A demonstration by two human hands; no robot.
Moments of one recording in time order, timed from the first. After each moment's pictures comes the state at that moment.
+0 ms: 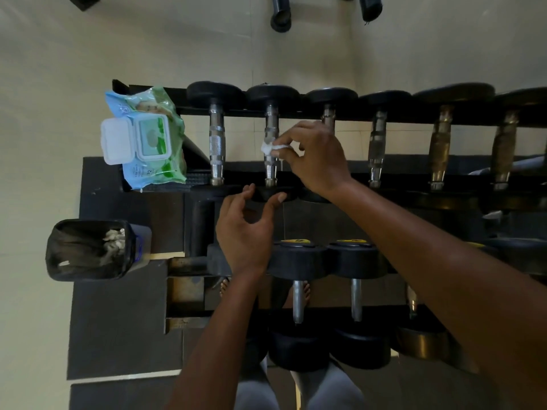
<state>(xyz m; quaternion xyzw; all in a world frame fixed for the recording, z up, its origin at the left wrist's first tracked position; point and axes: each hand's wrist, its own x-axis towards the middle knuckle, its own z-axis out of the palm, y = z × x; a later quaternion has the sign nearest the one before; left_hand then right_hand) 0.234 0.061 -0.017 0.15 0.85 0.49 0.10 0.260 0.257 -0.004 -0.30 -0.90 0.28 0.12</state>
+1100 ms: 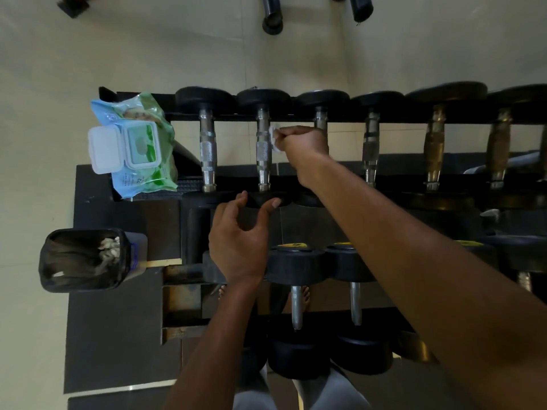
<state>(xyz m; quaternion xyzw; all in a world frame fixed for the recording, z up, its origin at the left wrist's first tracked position) 0.235 0.062 -0.016 0.16 0.88 0.43 0.07 0.217 0.257 0.012 -0.61 -0.51 0.61 0.09</state>
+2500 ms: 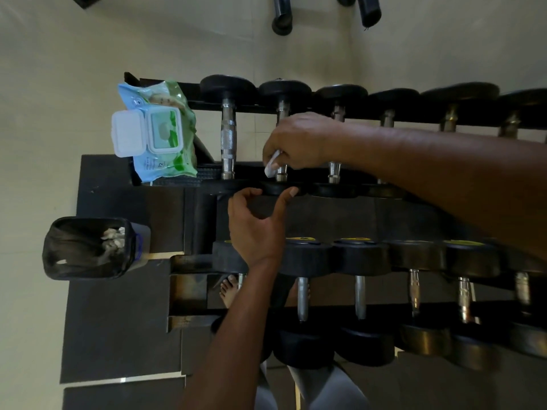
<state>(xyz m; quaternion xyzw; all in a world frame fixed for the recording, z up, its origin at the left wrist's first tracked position) 0.241 0.061 -0.019 0.04 0.84 0.52 0.14 0.200 0.260 0.054 -0.01 -0.97 0.11 -0.23</state>
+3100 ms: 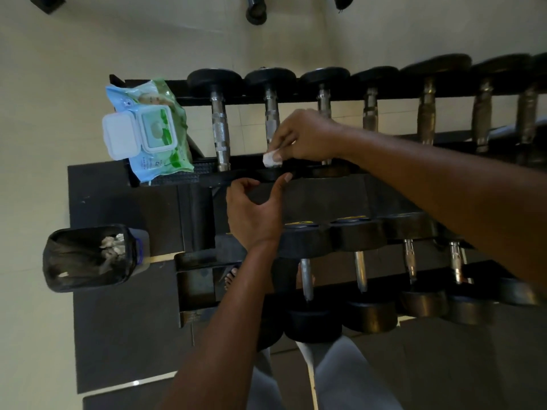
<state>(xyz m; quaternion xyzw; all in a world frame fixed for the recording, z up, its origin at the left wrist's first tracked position) 0.232 0.052 -0.017 0.08 0.86 0.48 0.17 0.244 0.245 0.057 -0.26 -0.88 0.36 -0.17</state>
